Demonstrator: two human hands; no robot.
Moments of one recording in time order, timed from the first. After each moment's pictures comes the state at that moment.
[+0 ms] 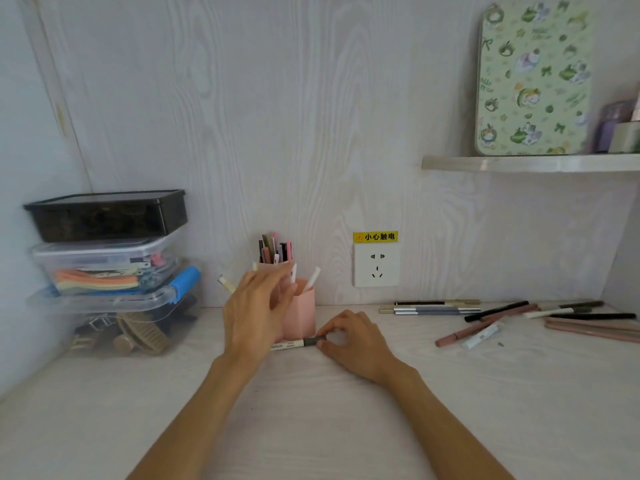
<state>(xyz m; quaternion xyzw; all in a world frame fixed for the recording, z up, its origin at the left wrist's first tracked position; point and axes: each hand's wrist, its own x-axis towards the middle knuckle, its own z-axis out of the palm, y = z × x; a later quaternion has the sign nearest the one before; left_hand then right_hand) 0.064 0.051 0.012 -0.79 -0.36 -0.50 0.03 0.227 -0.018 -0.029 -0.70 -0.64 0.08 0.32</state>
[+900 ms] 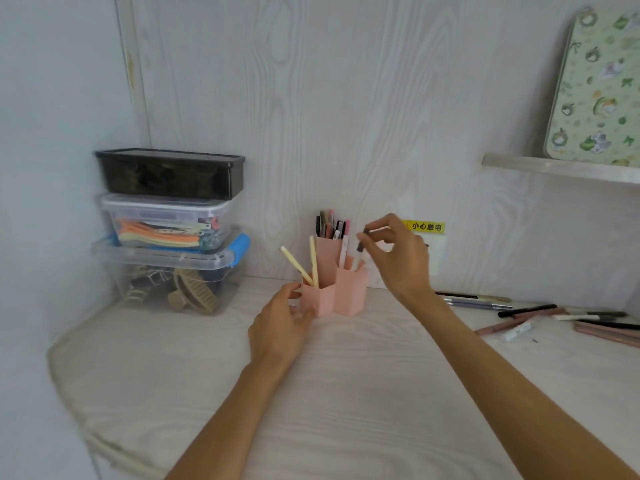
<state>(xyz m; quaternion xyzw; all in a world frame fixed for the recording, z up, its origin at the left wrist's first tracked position) 0.013 0.040 -0.028 -0.73 -0.51 -0.39 -0.25 0.184 0.001 0.060 -0.61 -0.56 -0.10 0.55</state>
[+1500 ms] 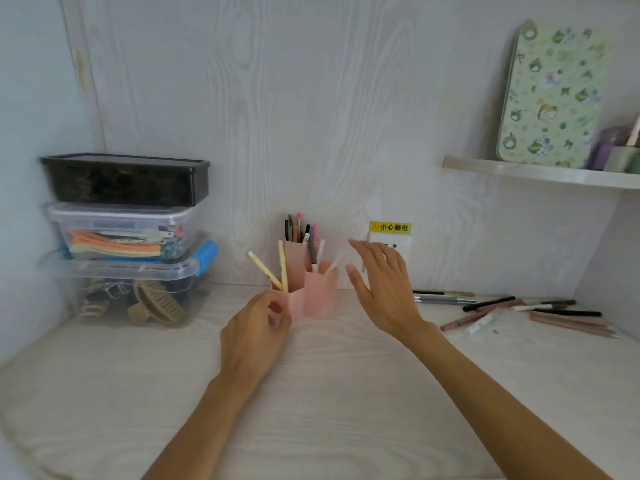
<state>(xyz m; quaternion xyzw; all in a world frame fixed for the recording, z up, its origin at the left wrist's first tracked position) 0.017 0.039 -0.029 -0.78 -0.46 -0.40 -0.14 0.222 -0.018 0.016 -0.67 -0.62 -0.23 0.32</state>
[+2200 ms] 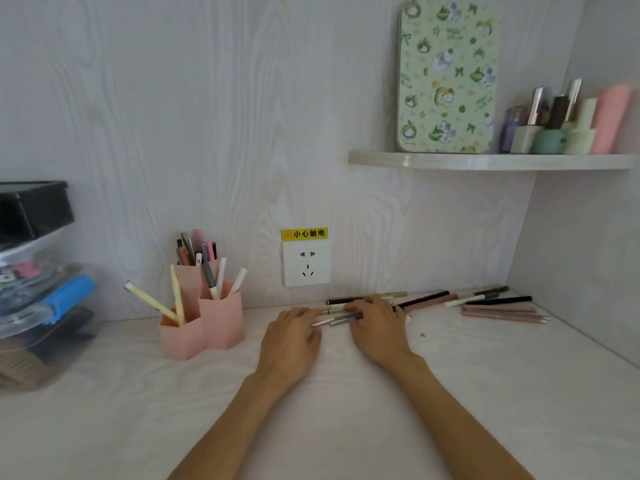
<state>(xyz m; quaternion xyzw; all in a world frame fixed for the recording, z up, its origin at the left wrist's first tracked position) 0.192 0.014 -0.032 -0.90 -0.33 -0.25 -0.11 0.338 -0.061 -0.031 -0.82 -0.48 -0.05 0.29</state>
